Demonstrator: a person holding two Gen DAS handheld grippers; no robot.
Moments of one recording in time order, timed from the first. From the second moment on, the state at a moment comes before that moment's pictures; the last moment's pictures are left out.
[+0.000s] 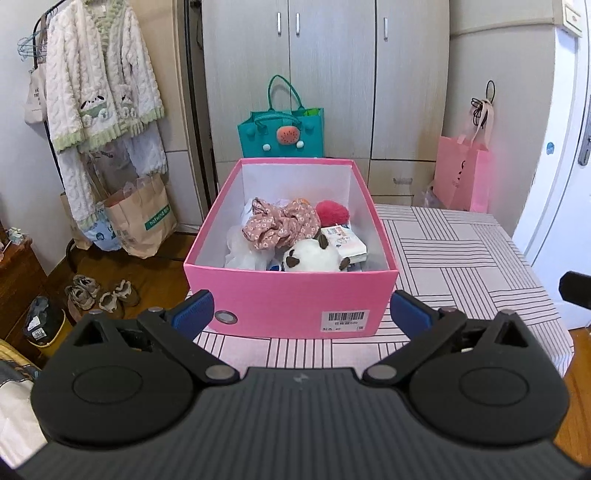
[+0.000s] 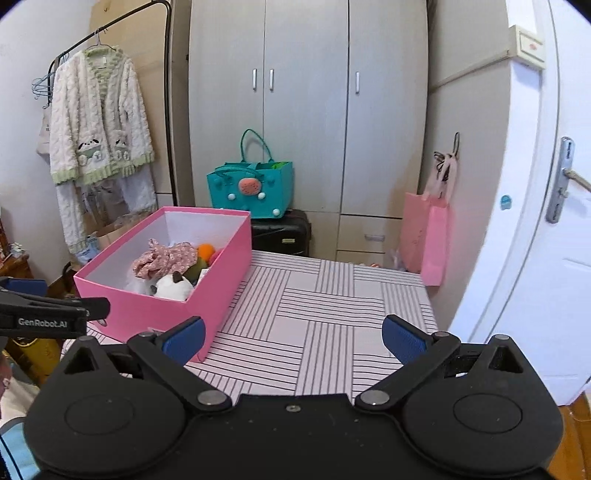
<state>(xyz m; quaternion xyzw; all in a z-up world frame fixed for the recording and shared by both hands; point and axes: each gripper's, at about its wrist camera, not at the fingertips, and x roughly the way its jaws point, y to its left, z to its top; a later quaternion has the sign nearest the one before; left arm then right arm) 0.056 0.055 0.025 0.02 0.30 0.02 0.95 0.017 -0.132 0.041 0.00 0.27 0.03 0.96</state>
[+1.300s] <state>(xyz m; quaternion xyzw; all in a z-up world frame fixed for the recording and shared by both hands) 0.021 0.036 0.017 0.05 0.22 0.01 0.97 -0.013 -0.143 0.032 0.00 0.22 -0.03 0.97</state>
